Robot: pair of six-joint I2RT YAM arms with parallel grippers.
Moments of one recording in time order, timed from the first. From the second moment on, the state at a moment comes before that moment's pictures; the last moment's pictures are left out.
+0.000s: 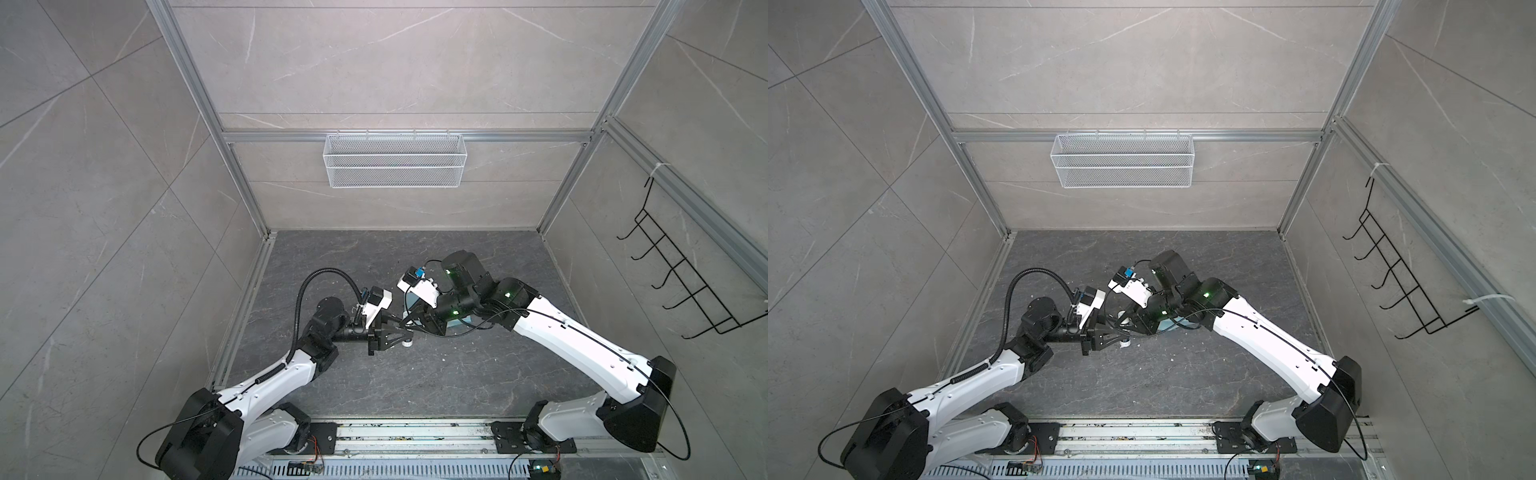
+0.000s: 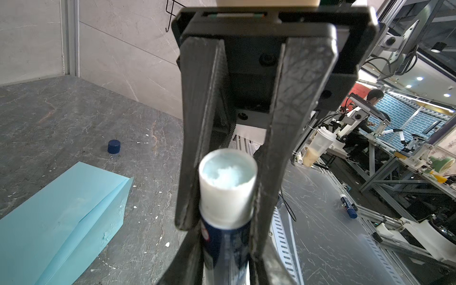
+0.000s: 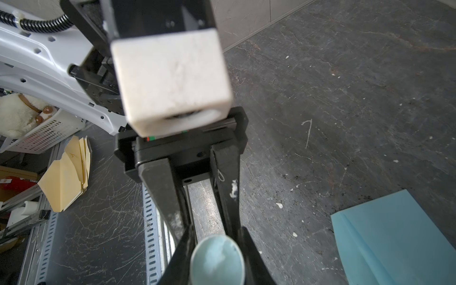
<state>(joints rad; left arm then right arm) -0.60 1.13 0.51 0.59 1.03 -0.34 0.79 1.39 1.37 -0.74 -0.57 -0.10</state>
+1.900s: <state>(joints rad) -0.67 1.04 0.53 0.32 -0.04 -1.22 1.14 1.45 0.93 0.19 0.50 -0.25</state>
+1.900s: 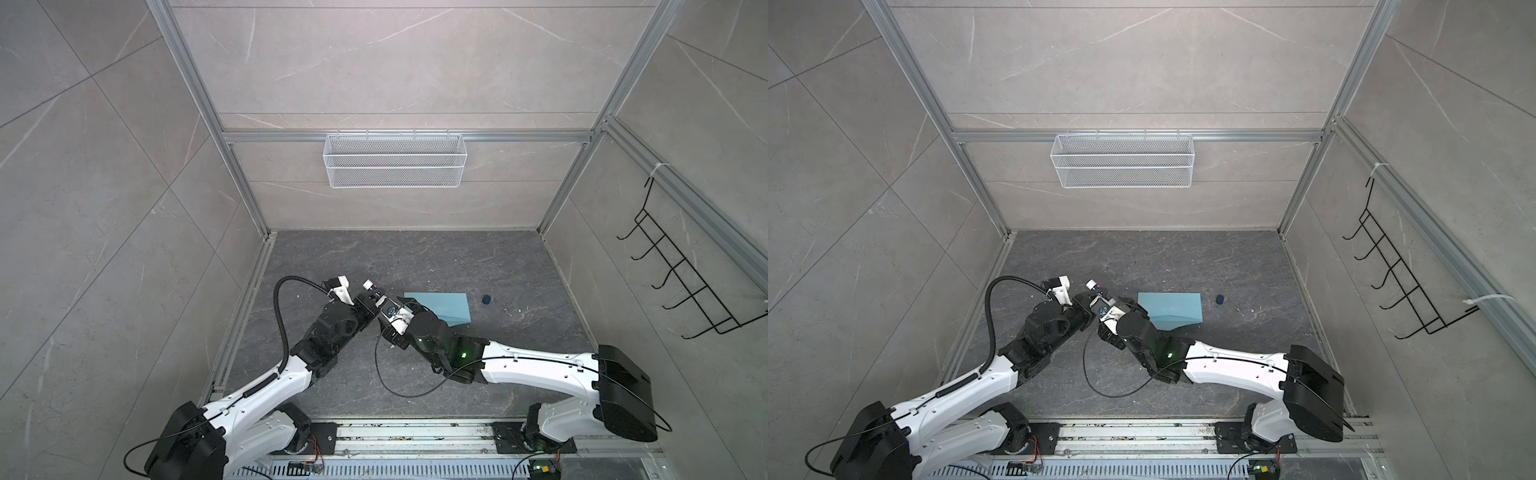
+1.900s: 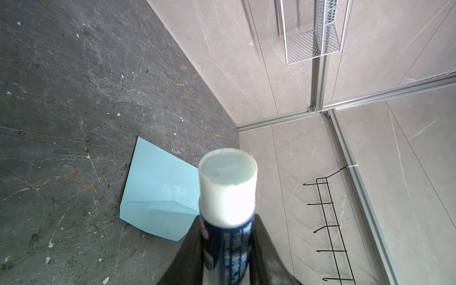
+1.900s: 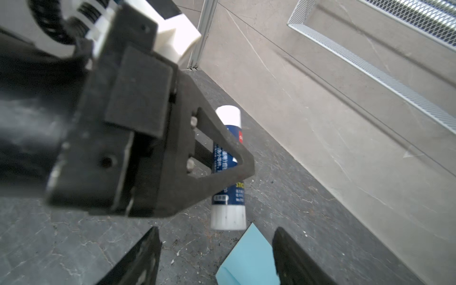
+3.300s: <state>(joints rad) -0.67 1.04 0.53 0.44 0.00 -1.12 0.94 1.43 0.92 0.20 0.12 -0.03</state>
